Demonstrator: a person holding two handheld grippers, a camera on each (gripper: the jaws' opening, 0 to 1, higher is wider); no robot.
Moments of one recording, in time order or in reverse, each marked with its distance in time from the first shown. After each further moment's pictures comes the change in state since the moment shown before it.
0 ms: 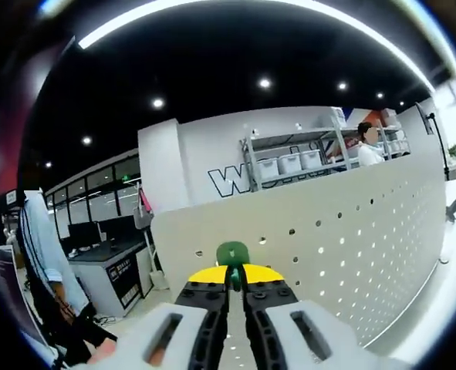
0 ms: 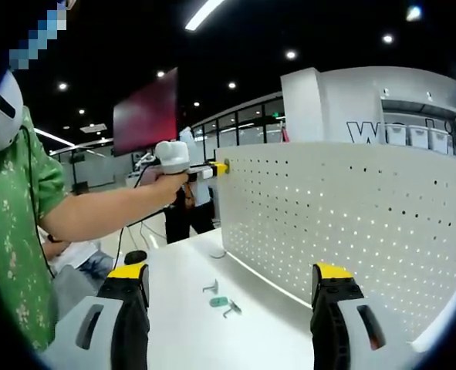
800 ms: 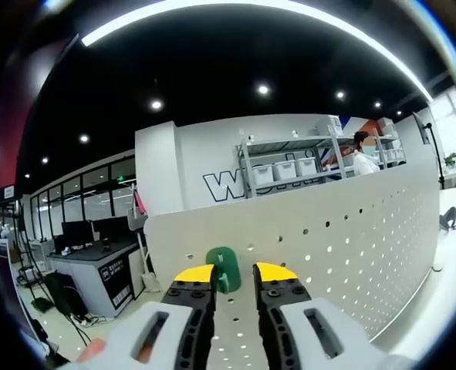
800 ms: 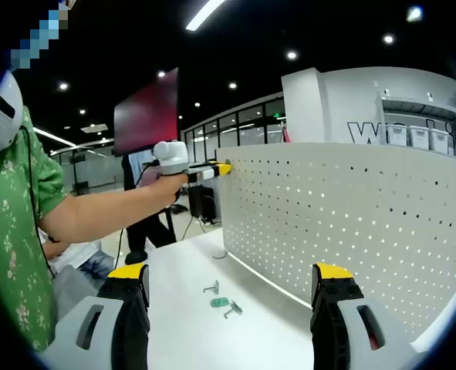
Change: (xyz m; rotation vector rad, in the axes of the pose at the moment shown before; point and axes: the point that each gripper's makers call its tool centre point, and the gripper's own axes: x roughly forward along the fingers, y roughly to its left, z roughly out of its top) left arm -0.006 -0.007 0.006 -0.033 -0.029 -0.024; right arm 0.001 0.003 0.001 -0.002 -0.002 0.004
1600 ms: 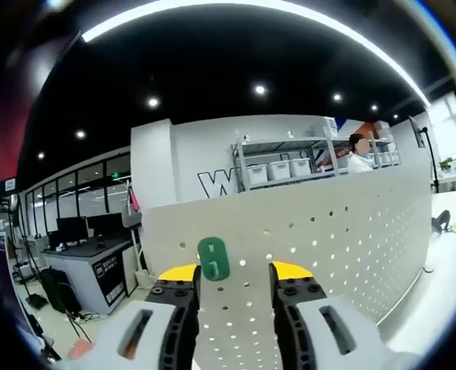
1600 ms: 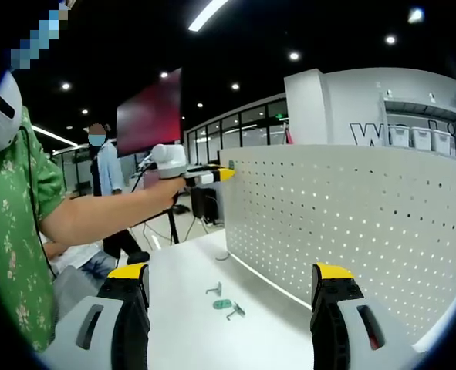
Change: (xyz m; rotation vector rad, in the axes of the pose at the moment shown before) left arm -0.014 -0.010 -0.005 -0.022 0.011 -0.040; right arm 0.003 0.005 0.003 -0.005 -0.007 0.016
